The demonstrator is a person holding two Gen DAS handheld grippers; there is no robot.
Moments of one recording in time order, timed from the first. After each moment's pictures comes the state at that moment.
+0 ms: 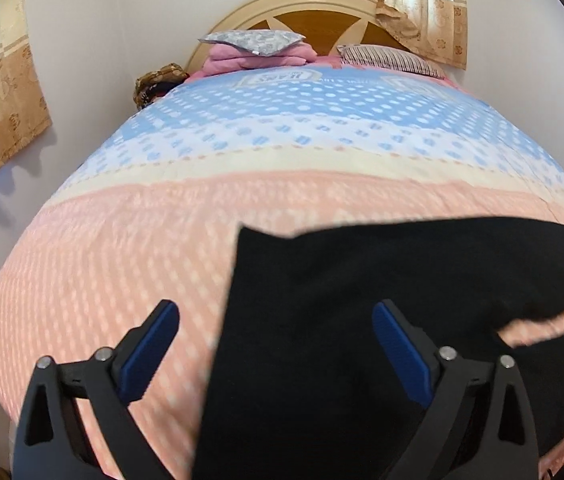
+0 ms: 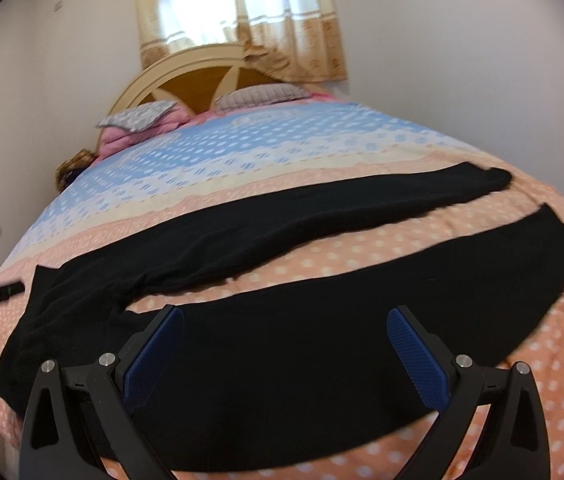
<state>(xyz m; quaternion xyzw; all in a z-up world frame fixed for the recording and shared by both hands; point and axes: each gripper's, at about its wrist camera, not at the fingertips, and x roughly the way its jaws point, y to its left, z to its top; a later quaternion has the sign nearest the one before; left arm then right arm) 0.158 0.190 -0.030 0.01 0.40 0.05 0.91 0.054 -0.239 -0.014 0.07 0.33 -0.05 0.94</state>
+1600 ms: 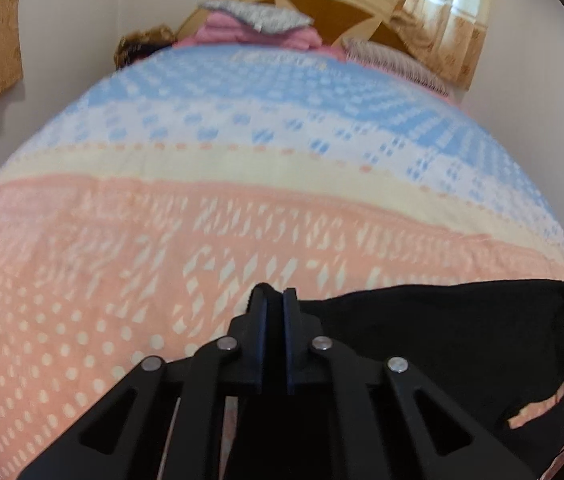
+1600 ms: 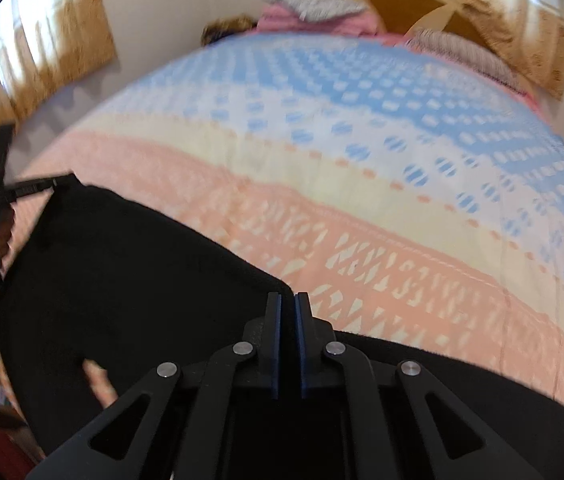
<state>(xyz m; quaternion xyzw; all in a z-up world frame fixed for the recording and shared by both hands) 0.241 0.232 -0.051 -0.08 0.42 0.00 0.90 0.304 -0.217 -0.009 -0.11 0.45 0.26 0.85</state>
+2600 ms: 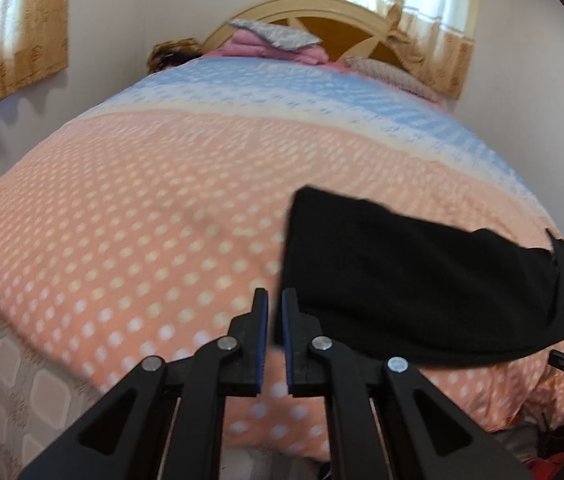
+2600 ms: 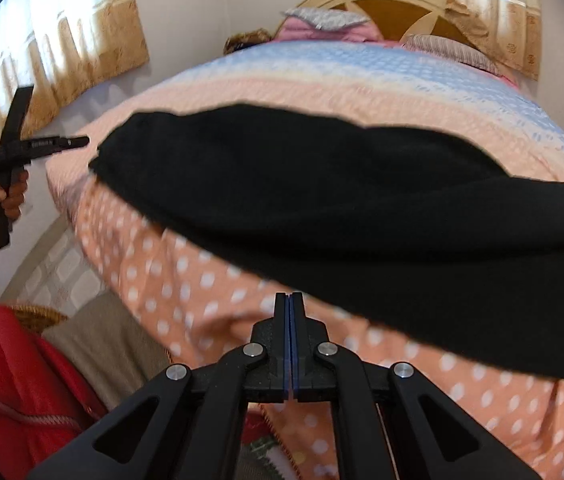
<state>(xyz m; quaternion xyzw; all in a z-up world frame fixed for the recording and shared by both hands) 0.022 0.261 -0.063 -0.09 0.39 0.02 0.91 -0.002 -0.236 -0.064 -0.09 0.43 0.27 0.86</state>
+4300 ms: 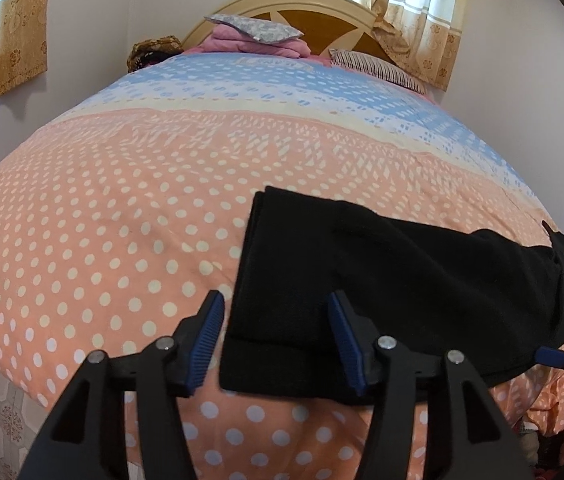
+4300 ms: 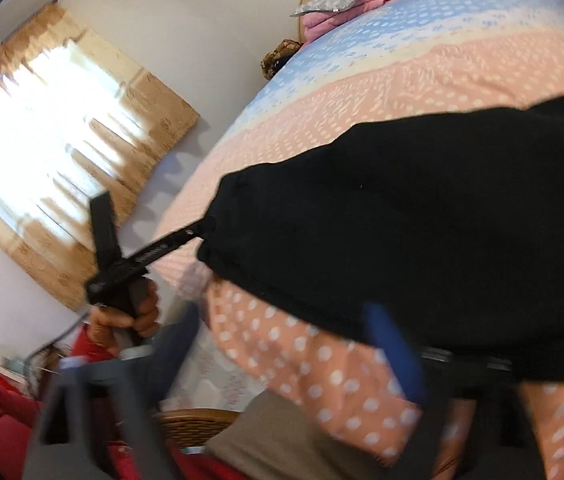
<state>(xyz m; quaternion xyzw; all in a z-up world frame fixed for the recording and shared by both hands) 0.042 0.240 -0.078 -0.08 0.40 -0.02 0.91 0.039 -0.164 -0.067 0.20 0.46 0.38 0.78</state>
